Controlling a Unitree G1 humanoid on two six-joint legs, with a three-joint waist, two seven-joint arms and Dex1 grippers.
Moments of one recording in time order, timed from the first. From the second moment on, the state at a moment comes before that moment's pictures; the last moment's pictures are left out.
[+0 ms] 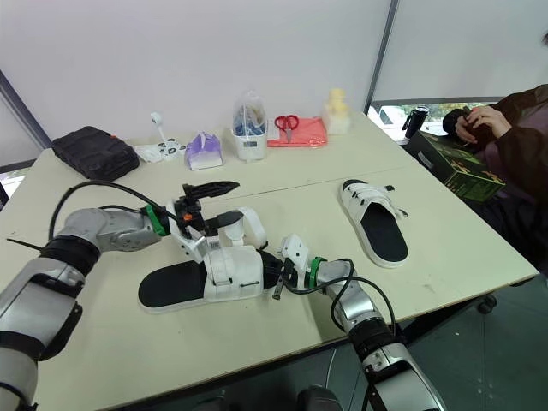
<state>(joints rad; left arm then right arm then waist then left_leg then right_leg) -0.98 0.75 -0.46 0.85 1.08 -1.19 0.49 -0.49 -0.22 0.27 0.54 0.13 -0.16 0.97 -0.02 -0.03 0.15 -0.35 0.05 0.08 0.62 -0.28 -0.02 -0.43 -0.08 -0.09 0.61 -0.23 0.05</state>
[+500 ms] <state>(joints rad) -0.84 0.80 -0.29 0.70 0.50 -1.04 0.07 -0.52 -0.20 0.27 0.59 0.13 -0.19 0.98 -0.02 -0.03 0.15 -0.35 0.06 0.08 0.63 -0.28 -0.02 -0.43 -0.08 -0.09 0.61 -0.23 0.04</state>
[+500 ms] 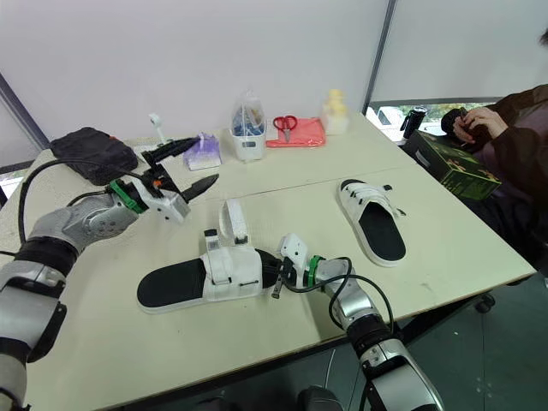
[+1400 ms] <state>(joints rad) -0.31 0.78 0.12 -0.48 -1.36 0.97 -0.12 -0.55 -0.18 0.27 0.68 0.13 -0.23 0.99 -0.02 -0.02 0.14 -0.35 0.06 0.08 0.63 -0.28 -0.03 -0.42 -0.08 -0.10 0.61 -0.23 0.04</state>
